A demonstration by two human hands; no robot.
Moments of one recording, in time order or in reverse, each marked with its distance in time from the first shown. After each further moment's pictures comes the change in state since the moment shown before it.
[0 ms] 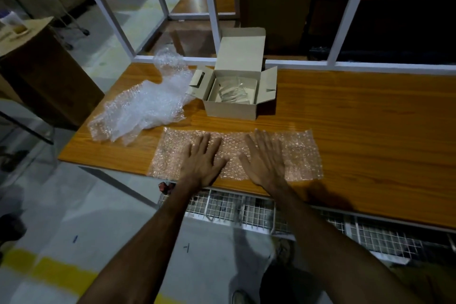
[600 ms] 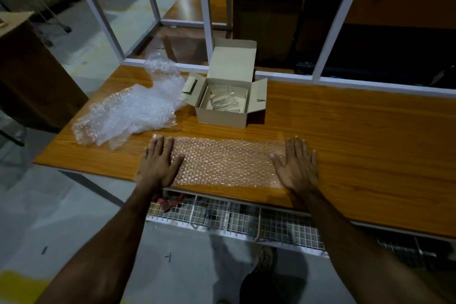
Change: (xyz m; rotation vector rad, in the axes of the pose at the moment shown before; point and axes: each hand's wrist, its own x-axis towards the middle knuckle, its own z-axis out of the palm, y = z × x) left_hand -0.006 -0.092 -0.011 -0.065 0.078 -0.146; right_hand -0.014 0.102 -0.024 -0.014 -0.010 0.277
